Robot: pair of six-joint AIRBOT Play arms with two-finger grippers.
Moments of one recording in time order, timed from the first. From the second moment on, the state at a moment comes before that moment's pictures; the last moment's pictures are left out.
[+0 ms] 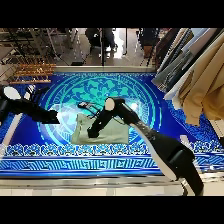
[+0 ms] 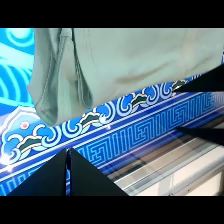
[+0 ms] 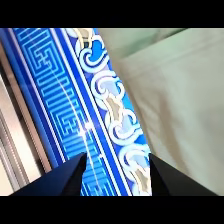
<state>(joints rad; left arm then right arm) 0.09 -1.47 1.48 1.09 -1.51 -1.28 0.60 -1.91 1.94 -1.05 1.44 1.09</state>
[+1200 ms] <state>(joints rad) -0.03 -1.47 1.48 1.09 -1.51 -1.28 0.06 -1.92 1.48 -0.51 1.27 1.22</state>
